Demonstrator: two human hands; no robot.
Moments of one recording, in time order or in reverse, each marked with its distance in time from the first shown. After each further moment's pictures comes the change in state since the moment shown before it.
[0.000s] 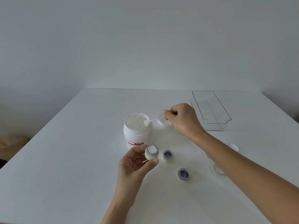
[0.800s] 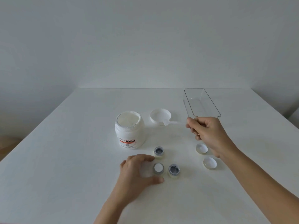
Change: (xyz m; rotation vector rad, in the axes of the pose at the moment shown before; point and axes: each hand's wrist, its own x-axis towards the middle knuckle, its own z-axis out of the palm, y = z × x) left_hand -0.006 -0.004 0.007 0.960 -0.179 -0.044; right_hand -0.050 0.067 -0.053 0.460 0.020 0.240
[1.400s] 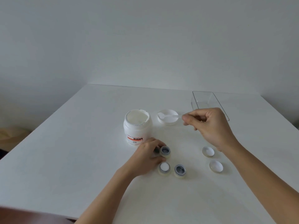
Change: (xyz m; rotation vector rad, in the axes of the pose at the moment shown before) left_hand 0.053 0.005 -0.003 0.115 -0.122 0.298; right_hand 0.002 -0.033 0.010 -0.194 -0.092 -0.325
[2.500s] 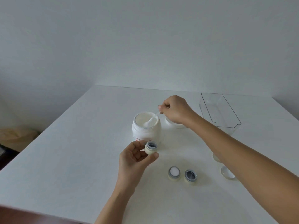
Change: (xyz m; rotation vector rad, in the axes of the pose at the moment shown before) left_hand -0.045 -0.009 -0.012 -0.919 0.529 -0.253; right_hand 0.079 -0.039 0.085 -0.449 -0.271 0.084
